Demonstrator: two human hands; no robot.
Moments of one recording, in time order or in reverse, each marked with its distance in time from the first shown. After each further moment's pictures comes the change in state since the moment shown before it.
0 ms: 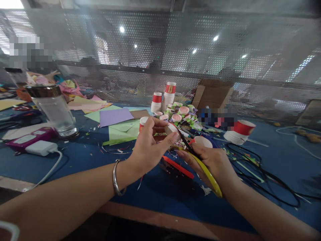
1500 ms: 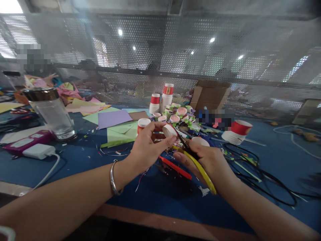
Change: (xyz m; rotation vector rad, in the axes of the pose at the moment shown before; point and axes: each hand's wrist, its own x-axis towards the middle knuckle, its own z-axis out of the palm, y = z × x) left_hand 0.004 -0.007 -0.001 -0.061 -0.074 -0.137; right_hand 0.003 -0.004 -0.009 0.129 -0.091 0.119
